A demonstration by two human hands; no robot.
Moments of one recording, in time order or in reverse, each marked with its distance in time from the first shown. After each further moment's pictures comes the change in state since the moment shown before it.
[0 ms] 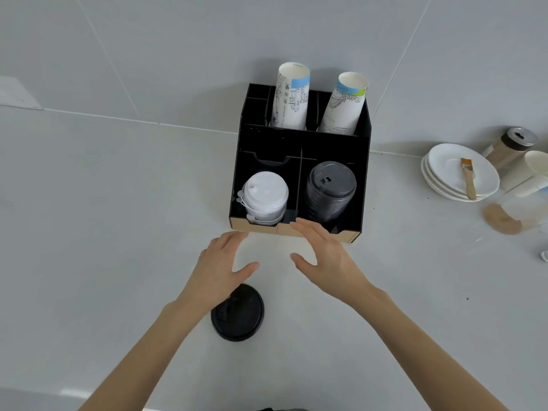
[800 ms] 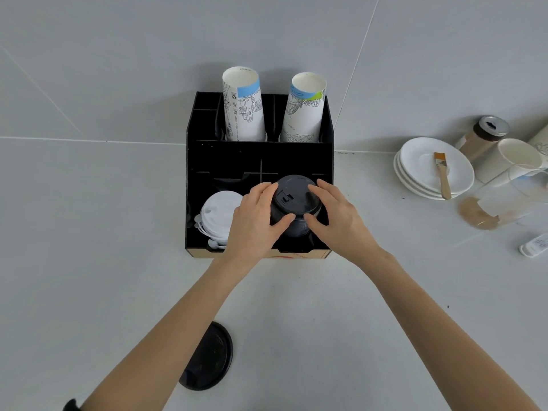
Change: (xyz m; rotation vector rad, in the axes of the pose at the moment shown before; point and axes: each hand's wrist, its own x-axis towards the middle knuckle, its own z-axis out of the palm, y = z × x) left_hand 0.122 0.100 0.028 -0.036 0.137 0.166; right_hand 0.060 0.057 -0.076 -0.042 0.173 0.161
